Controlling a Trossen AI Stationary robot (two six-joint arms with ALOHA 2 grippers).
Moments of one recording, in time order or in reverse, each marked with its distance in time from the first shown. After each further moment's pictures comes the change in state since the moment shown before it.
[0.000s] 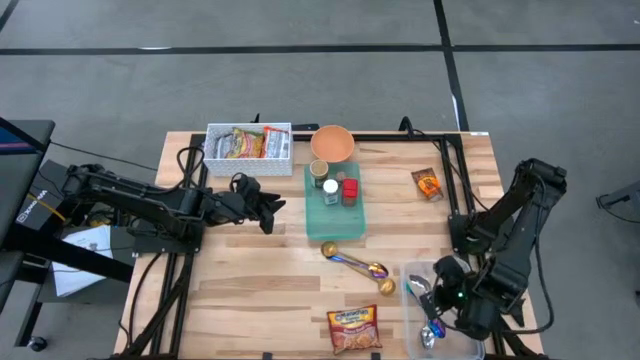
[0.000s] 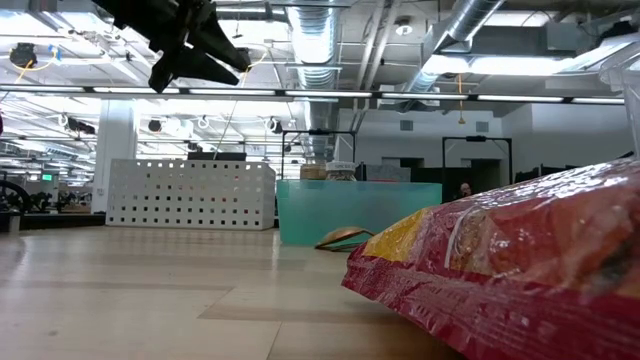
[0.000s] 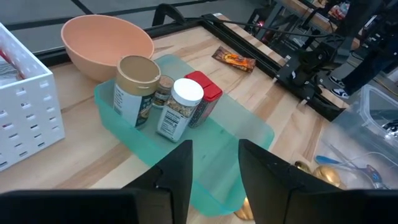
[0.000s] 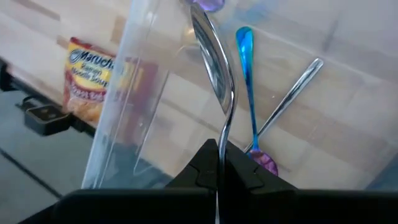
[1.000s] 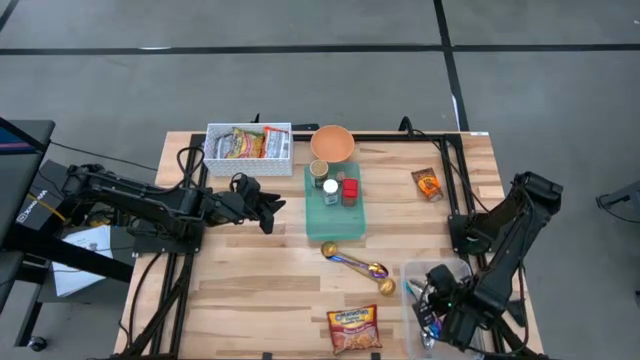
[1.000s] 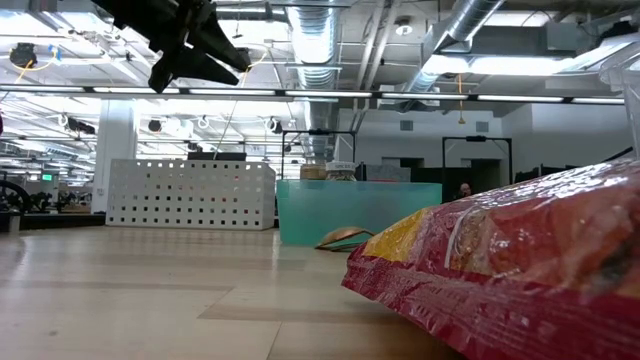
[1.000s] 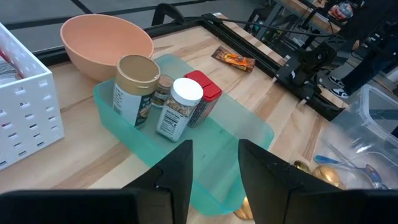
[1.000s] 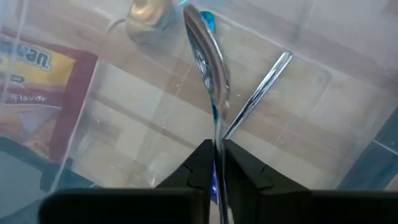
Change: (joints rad) left arm 0.000 0.000 0.000 0.000 0.001 -0.002; right arm -0.007 0.154 -0.004 -0.017 -0.103 -0.022
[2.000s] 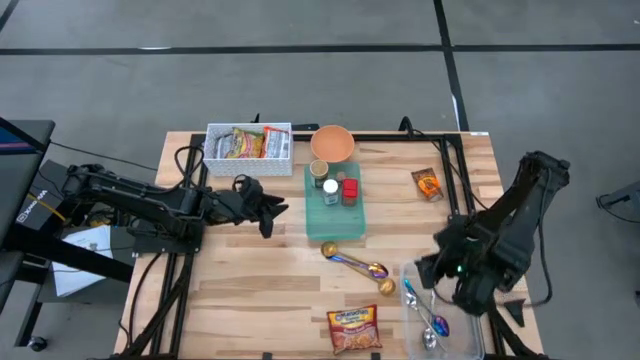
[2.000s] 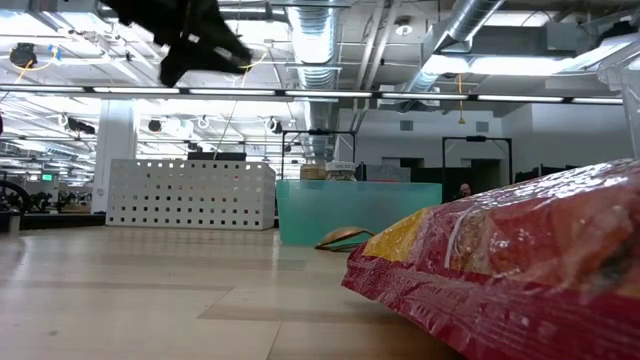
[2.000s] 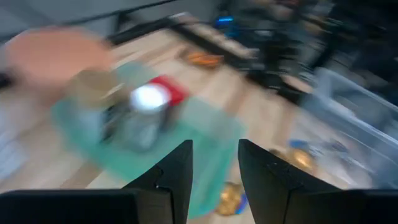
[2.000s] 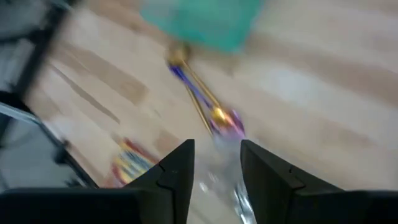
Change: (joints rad) left arm -0.011 0.001 0.000 0.081 0.112 0.129; right arm -0.085 -0.289 0.024 -0.153 0.456 -0.149
